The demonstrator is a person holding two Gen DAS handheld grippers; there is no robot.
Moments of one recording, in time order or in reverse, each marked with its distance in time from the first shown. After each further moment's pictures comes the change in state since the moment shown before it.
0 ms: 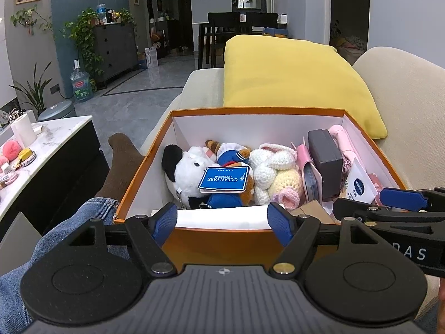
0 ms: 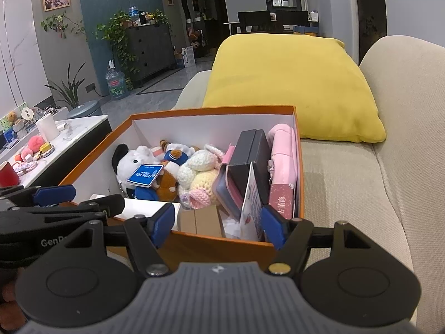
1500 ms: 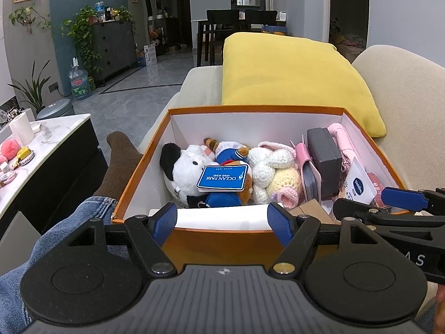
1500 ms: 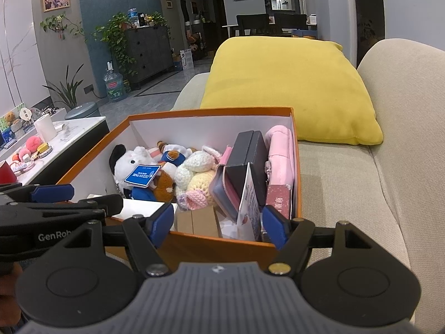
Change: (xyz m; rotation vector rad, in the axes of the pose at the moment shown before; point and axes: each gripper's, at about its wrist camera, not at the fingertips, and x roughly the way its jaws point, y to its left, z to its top) left arm 0.002 0.001 0.000 -0.004 0.006 -0.009; right arm 0.001 -0.002 -0.001 0.000 -0.010 -0.010
